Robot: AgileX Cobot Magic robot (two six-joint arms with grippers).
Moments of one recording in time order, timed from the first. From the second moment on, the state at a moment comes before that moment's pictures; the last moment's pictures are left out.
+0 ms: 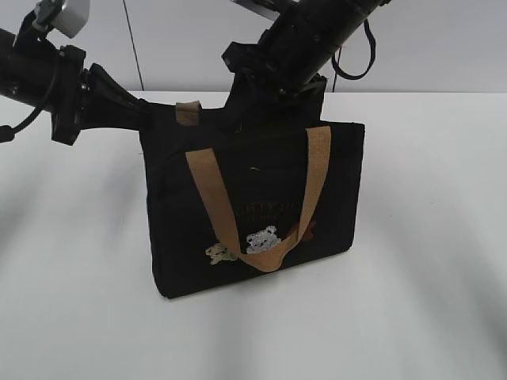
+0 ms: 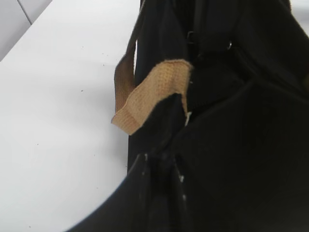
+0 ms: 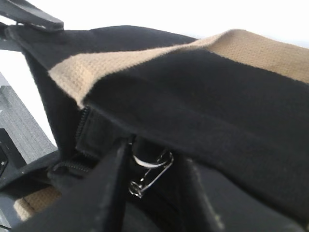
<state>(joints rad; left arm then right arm) -0.09 1.77 -1.18 -1.14 0.96 1.95 0.41 2.11 -1.83 0.69 1.17 -0.40</state>
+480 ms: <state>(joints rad) -0.09 1.77 -1.18 -1.15 0.96 1.95 0.41 2.04 -1.83 0.61 1.16 -0.44</state>
